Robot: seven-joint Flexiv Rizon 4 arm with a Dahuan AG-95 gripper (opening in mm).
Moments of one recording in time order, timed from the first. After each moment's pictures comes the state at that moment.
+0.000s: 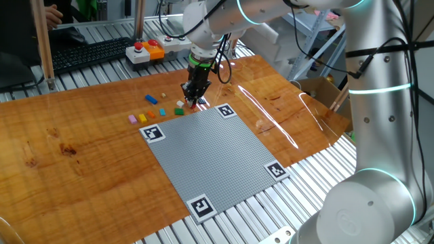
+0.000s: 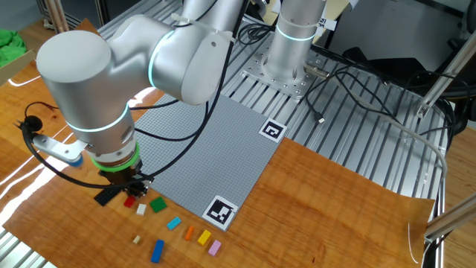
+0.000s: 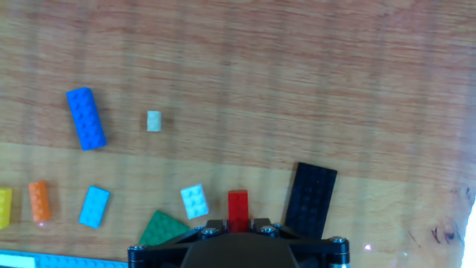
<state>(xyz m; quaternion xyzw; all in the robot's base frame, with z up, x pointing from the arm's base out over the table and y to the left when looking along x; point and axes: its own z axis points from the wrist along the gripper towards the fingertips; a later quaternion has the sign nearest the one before) 0.664 -0.104 0.011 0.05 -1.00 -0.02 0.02</state>
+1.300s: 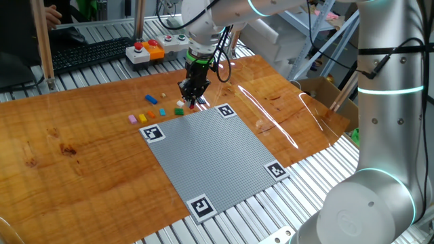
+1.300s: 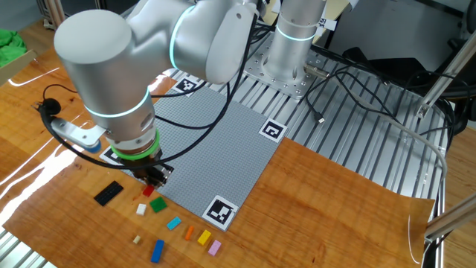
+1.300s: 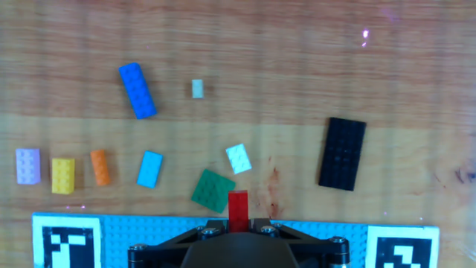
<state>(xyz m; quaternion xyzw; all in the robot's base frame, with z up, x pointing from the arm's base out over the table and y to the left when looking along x) 0.632 -0.072 0.042 0.02 -1.00 -0.02 0.04</state>
